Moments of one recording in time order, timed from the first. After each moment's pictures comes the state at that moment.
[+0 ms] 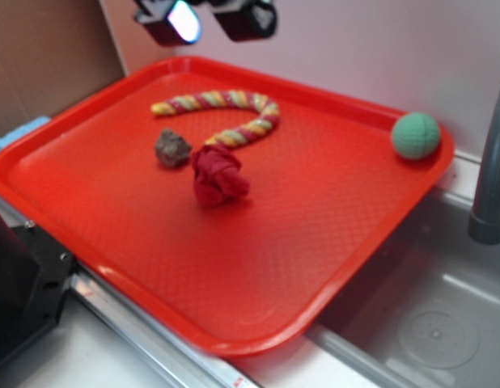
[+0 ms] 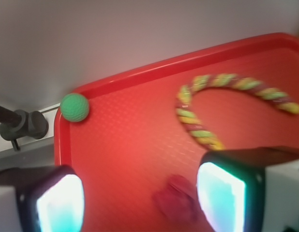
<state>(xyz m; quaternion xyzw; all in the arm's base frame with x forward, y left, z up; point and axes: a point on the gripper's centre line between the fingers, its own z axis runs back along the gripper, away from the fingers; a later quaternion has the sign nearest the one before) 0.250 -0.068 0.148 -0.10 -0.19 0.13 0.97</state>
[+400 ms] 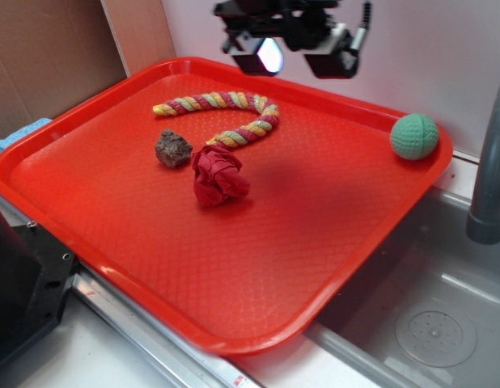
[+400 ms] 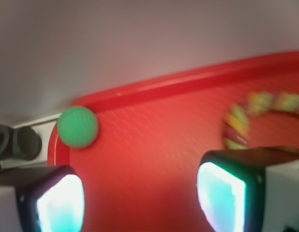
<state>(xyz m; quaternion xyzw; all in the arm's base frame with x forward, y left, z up) 0.308 -0.092 0.103 -0.09 -0.18 0.10 0.98</state>
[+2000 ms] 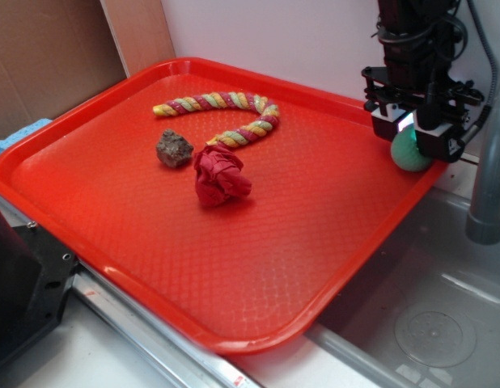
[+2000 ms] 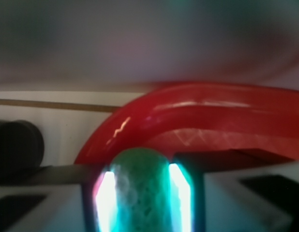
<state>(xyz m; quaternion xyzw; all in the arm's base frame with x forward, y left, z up) 0.362 -0.148 0.038 -0.07 -0.07 -0.02 0.99</state>
